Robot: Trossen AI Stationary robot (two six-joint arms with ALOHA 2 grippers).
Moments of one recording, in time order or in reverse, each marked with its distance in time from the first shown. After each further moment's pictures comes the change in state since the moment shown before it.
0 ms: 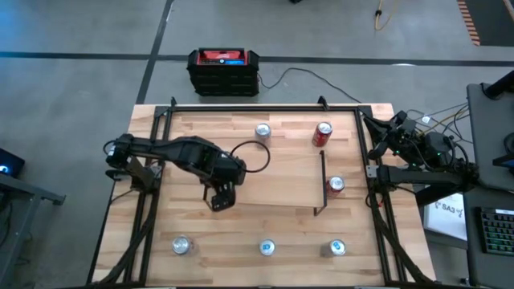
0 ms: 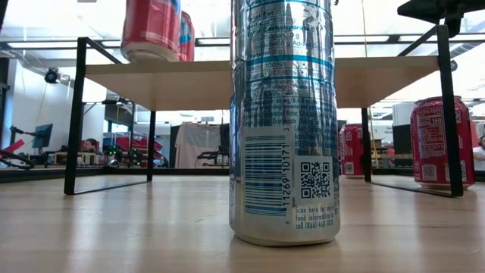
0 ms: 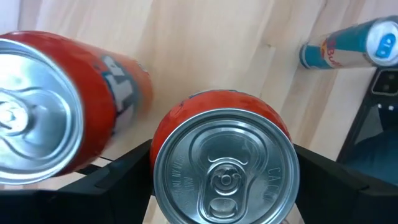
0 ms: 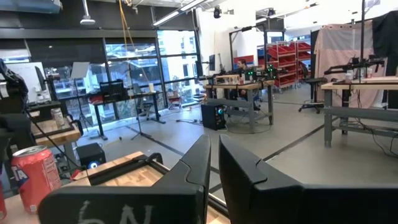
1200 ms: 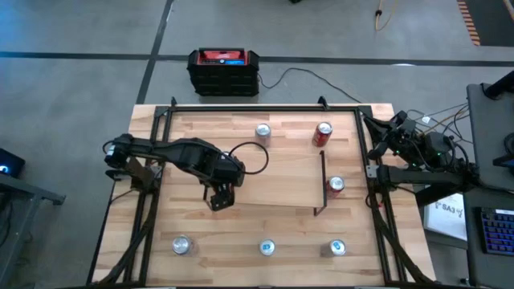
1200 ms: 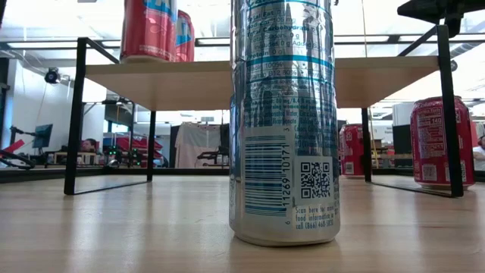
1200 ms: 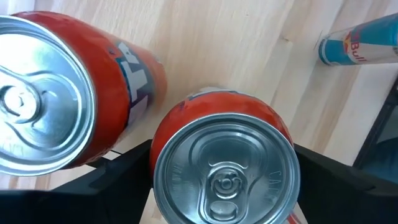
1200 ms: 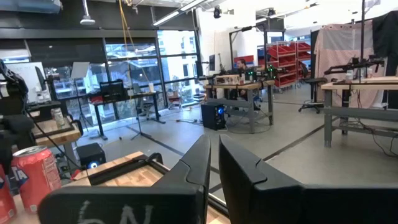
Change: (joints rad) left arm -0.003 -0.005 -0.050 -0.004 -0.036 -0.009; right arm 0.000 0.000 0.000 0.000 0.000 0.000
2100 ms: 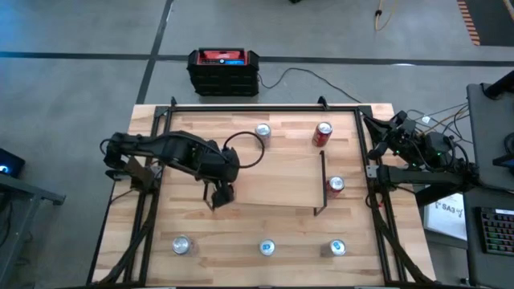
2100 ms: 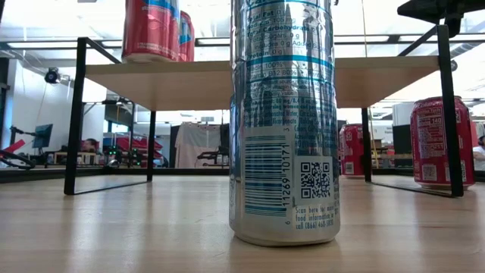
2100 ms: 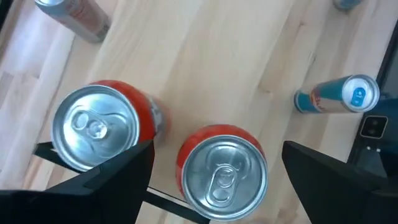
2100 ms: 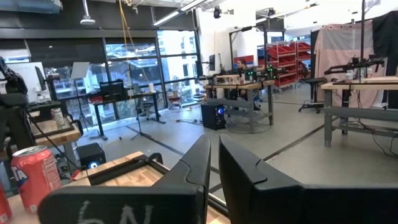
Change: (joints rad) left arm -0.030 -0.016 0.170 0.004 -0.109 -0.044; right arm 0.000 0.000 0.000 0.000 0.000 0.000
